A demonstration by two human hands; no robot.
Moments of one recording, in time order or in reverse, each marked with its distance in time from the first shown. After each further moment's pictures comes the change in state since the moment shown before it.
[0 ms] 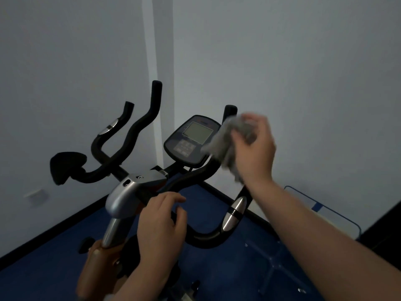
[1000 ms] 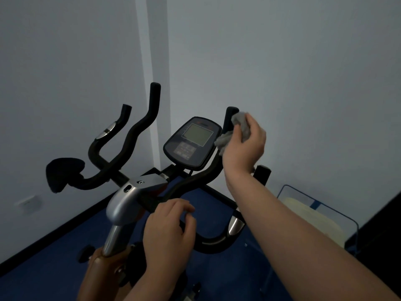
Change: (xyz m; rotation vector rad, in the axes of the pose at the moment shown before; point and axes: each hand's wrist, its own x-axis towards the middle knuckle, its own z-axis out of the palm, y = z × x) left_hand 0.001 -0.001 -0.003 -0.017 -0.078 0.056; right_hand 0.012 0.021 0.057 0.019 0.331 0.176
